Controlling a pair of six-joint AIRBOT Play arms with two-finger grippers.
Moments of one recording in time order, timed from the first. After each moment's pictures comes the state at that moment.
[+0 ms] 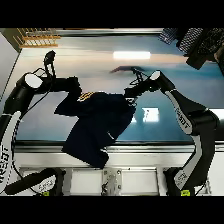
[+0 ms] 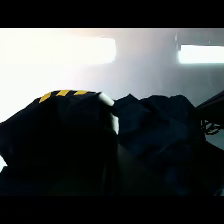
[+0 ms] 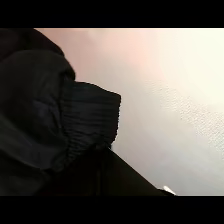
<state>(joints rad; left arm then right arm) -0.07 -1.30 1.20 1.00 -0.86 -1.42 0.17 -1.95 1.65 -0.75 1.14 1.08</state>
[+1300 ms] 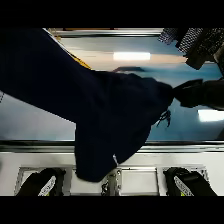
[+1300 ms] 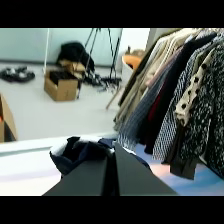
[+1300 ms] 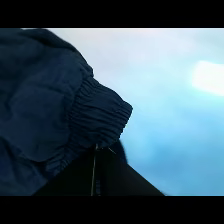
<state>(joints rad) -0.09 -0.84 1.63 0.99 -0.79 -1.41 0.13 -0.82 1.44 -1.13 1.48 1.58</state>
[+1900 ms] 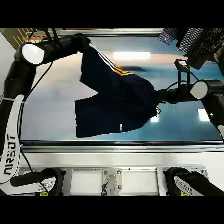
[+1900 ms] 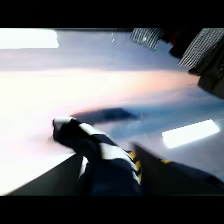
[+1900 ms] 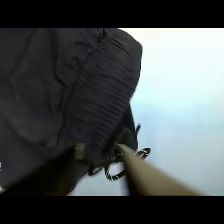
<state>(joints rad) -0.22 -1.44 1.62 1.00 -0.66 -1.37 0.11 -1.12 1.12 -1.41 1.06 1.67</state>
